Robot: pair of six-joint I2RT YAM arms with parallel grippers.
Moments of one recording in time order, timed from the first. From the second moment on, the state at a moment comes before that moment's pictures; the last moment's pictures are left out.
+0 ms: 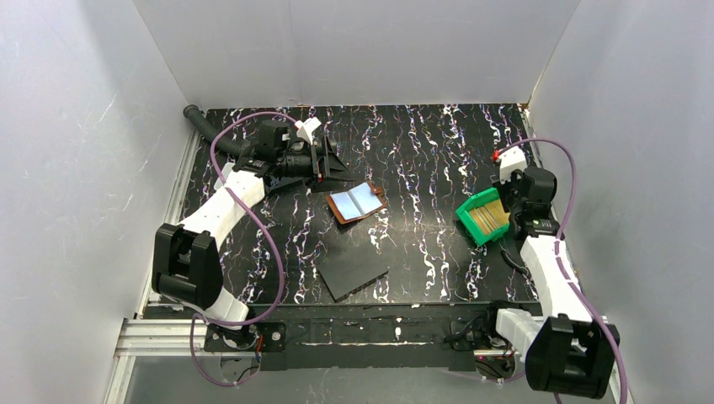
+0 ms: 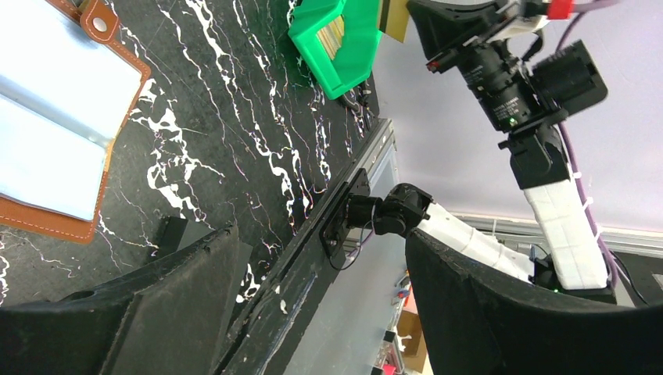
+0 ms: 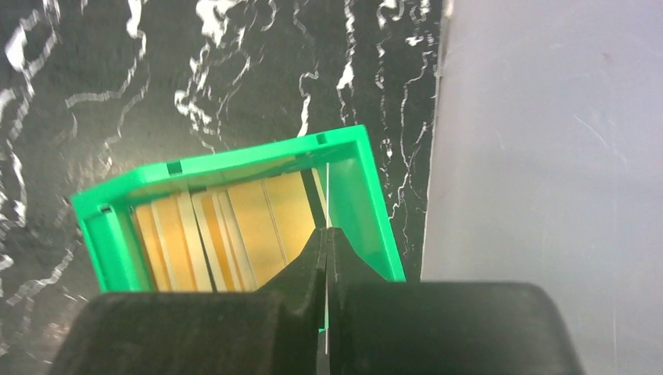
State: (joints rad) left arm -0.31 1.55 1.19 -0.28 0.91 -0.67; right arm -0.09 1.04 0.66 -0.14 -0.01 -0.54
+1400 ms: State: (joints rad) left arm -0.50 1.34 1.00 0.19 0.89 -1.20; right arm 0.35 1.09 0.93 0.03 -0.52 1.05
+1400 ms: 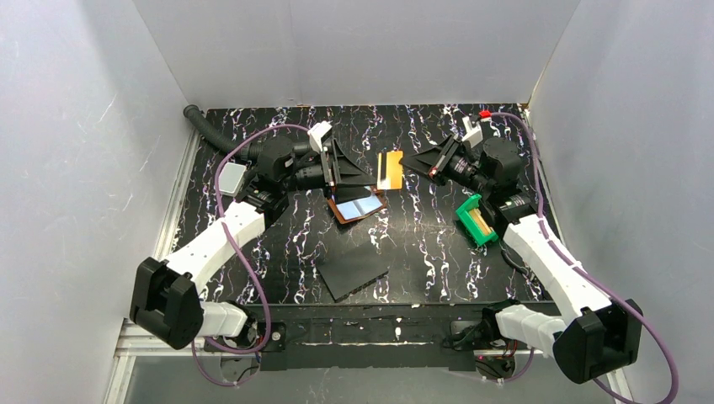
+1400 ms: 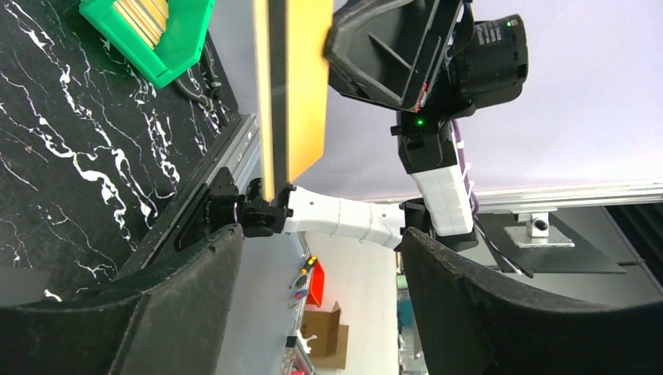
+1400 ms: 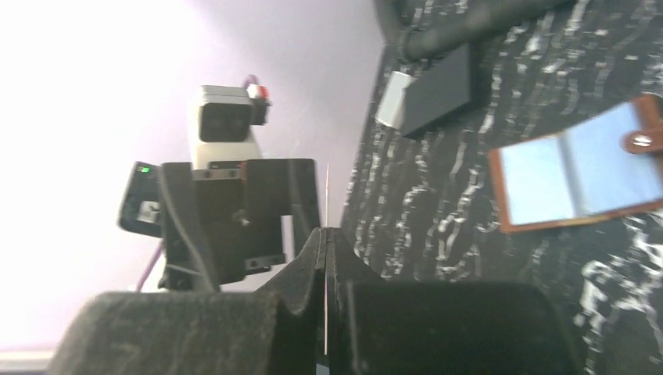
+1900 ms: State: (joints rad) left arm -0.50 1.29 1.00 0.22 0.79 -1.27; right arm 0.44 1.16 0.94 0.26 -0.60 1.23
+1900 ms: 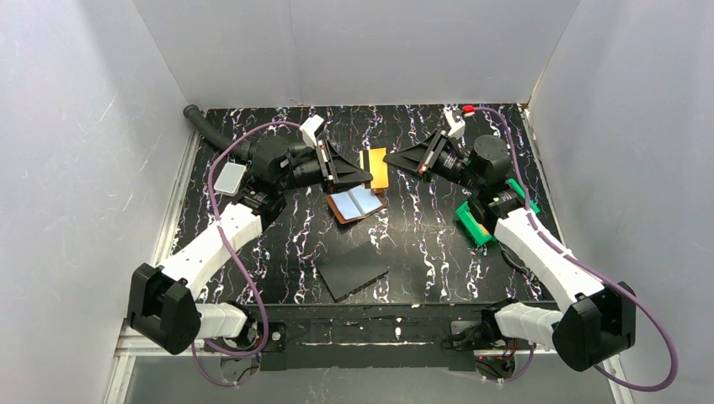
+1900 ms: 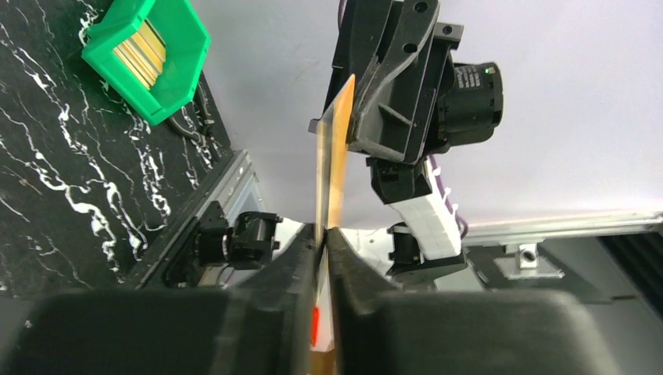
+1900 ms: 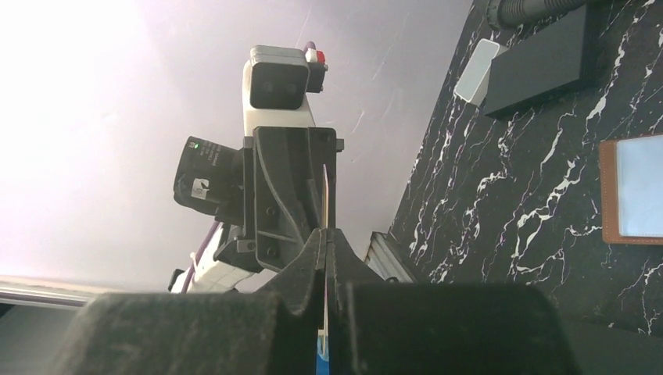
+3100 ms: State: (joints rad) left arm -0.49 1.25 0.98 0.23 0.50 -1.18; right arm 0.48 1.42 0.93 0.73 -0.71 1.36
